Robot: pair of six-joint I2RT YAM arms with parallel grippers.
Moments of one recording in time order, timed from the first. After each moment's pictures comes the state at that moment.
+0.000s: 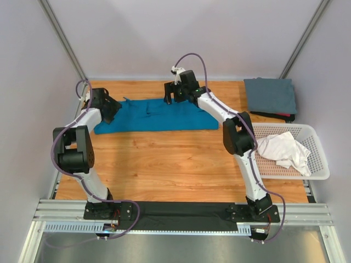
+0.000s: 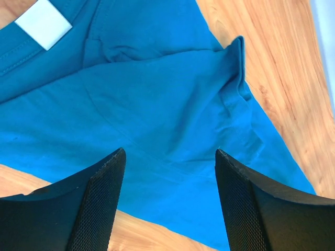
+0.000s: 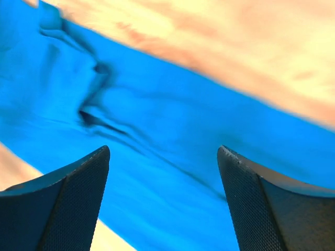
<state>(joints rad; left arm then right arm) 0.09 1.78 1.20 -0.22 -0.01 -0.88 0.52 2.42 2.13 -0.32 -0.21 0.26</state>
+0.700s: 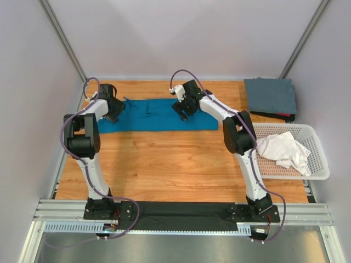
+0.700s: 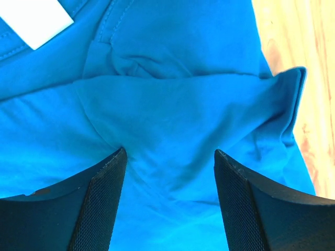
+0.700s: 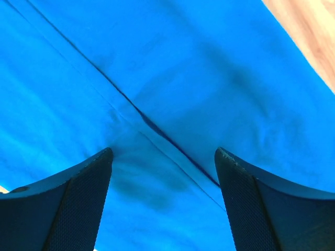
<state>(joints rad) 0.04 2.00 1.41 -0.40 -0.12 -1.01 0.48 2.40 2.02 -0.59 -0.11 -0.34</state>
